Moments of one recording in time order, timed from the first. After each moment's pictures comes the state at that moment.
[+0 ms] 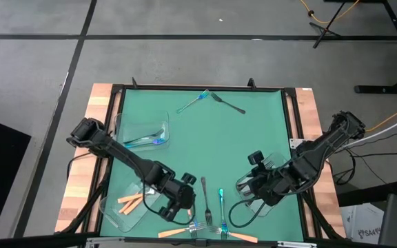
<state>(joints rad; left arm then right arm) -0.47 1.82 1.40 -0.57 0.07 0.00 0.68 1.46 1.41 -1.17 0.36 0.10</state>
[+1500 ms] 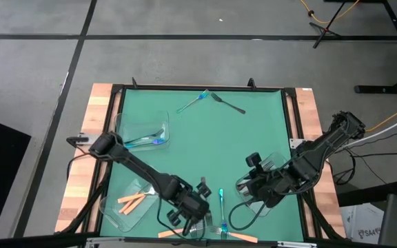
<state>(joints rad) -0.50 2.09 1.77 -0.81 -0.02 0.32 0.68 1.46 1.41 -1.10 0.36 0.05</state>
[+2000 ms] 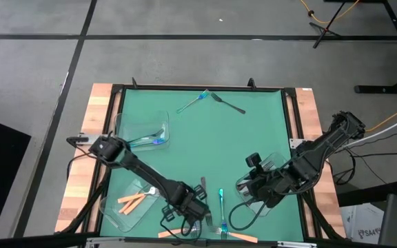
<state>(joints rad) -0.50 2.20 1.77 -0.94 -0.01 0.45 0.68 1.46 1.41 -1.10 0.35 0.05</state>
